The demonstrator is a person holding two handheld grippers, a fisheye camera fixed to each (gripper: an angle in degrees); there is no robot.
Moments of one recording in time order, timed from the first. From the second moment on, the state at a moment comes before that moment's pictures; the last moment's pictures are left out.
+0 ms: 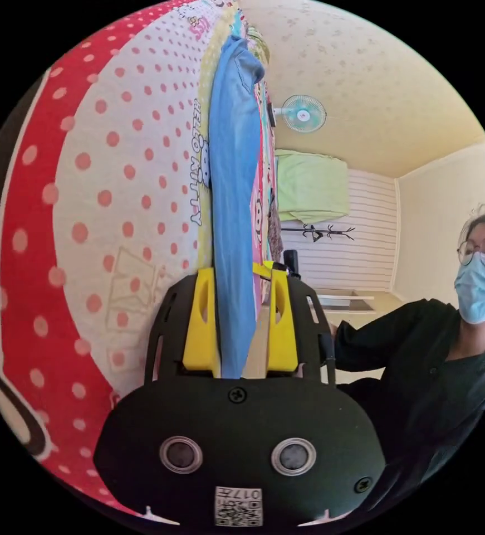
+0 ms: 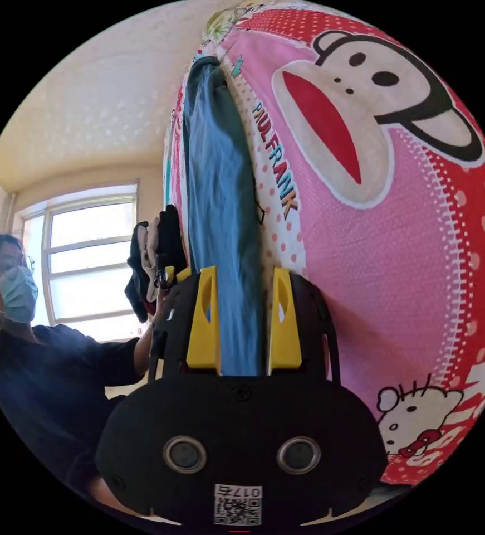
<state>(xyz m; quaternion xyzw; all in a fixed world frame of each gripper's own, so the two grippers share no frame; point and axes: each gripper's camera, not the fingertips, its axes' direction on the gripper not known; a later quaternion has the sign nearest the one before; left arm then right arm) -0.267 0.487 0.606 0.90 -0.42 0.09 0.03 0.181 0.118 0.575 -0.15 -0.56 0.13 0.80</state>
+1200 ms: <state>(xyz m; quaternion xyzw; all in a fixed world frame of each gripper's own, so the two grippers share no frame) -0.047 -0.075 0.607 0.69 -0.70 0.18 -0.08 0.294 0.186 -0.001 0.13 -0.66 -0.38 0.64</state>
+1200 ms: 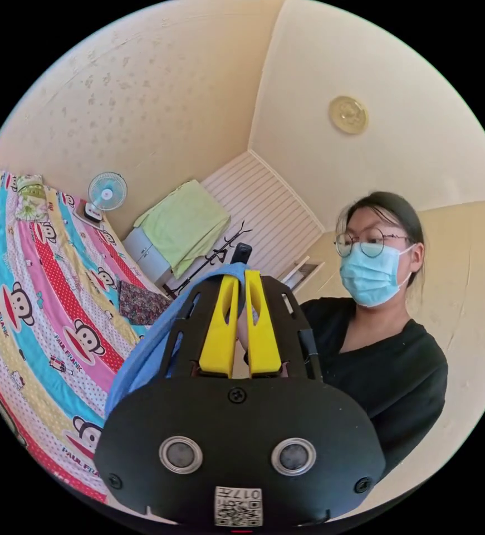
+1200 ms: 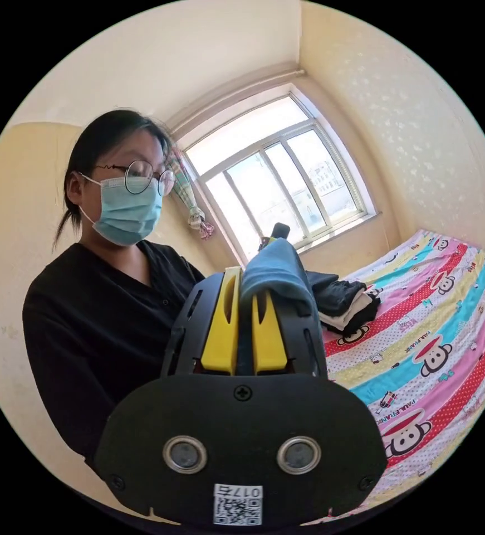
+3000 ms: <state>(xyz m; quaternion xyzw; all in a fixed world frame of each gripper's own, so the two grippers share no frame) -0.292 0.277 0.368 0.95 -0.29 0.03 0.04 0.222 0.319 0.504 -0.34 -0.66 0.00 0.67</state>
